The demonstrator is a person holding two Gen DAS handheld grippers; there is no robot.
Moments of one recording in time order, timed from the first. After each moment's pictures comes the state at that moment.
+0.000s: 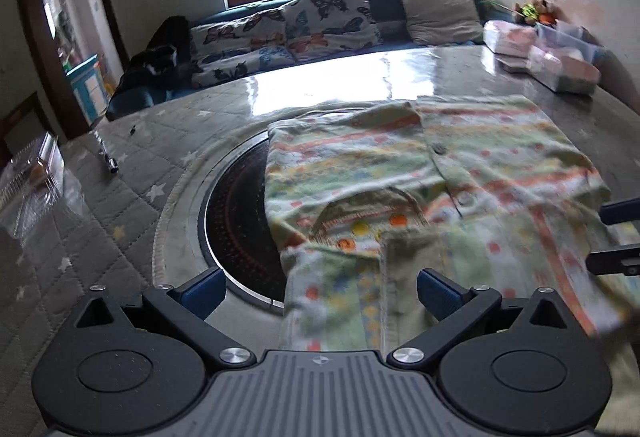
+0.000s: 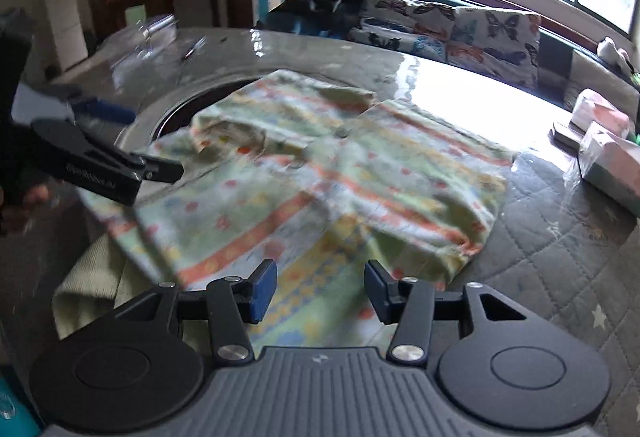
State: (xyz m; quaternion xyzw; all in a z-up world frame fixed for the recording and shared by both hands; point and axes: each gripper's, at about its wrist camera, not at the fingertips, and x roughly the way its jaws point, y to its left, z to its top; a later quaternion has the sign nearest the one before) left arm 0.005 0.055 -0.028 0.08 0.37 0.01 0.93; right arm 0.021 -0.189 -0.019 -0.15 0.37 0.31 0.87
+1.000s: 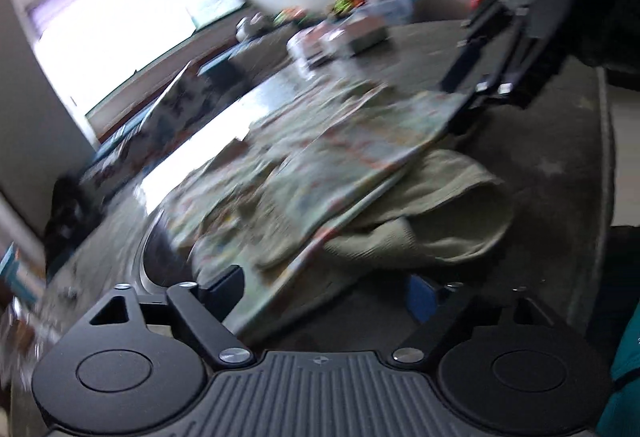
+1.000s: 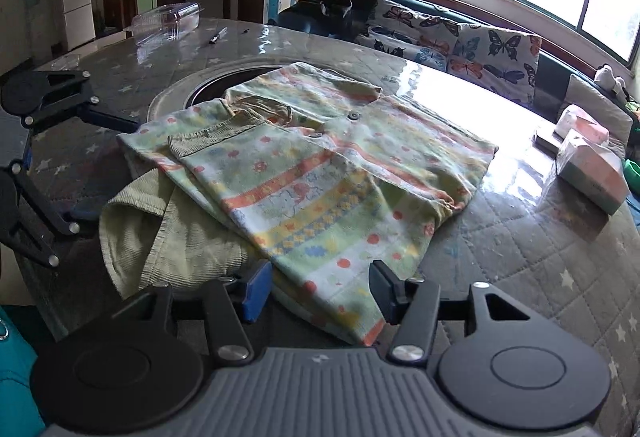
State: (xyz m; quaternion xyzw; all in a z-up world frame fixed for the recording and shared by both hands) left arm -0.114 0.012 -0.048 0.30 0.24 -0.21 0.90; right arm -0.034 -0.215 -0.011 -0.18 0.35 0.30 0.87
